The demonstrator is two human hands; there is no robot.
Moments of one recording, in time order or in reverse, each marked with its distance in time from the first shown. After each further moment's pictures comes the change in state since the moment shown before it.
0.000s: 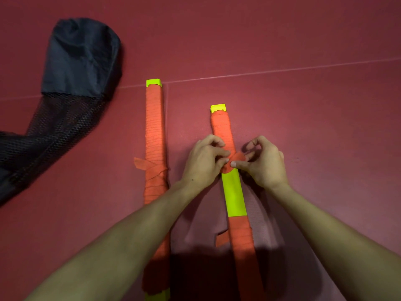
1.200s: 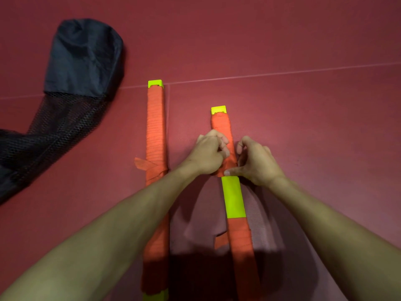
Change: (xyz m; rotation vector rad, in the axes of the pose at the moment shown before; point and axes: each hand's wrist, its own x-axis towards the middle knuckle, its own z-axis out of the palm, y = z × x) left_hand 0.031 0.010 -0.016 -0.005 -0.282 -0.195; right_hand 0.012 -0.011 -0.002 -0.255 -0.297 -0.132
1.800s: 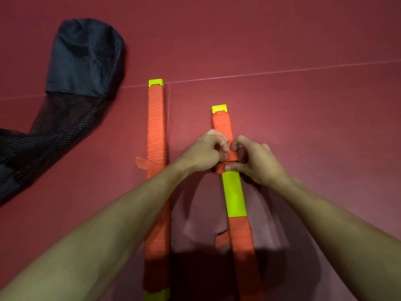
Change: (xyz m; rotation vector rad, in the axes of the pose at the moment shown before) left_hand -0.001 -0.009 -0.006 -0.293 -0.082 -0.026; right_hand 0.005 0.014 0.002 -0.017 -0.006 -0.196
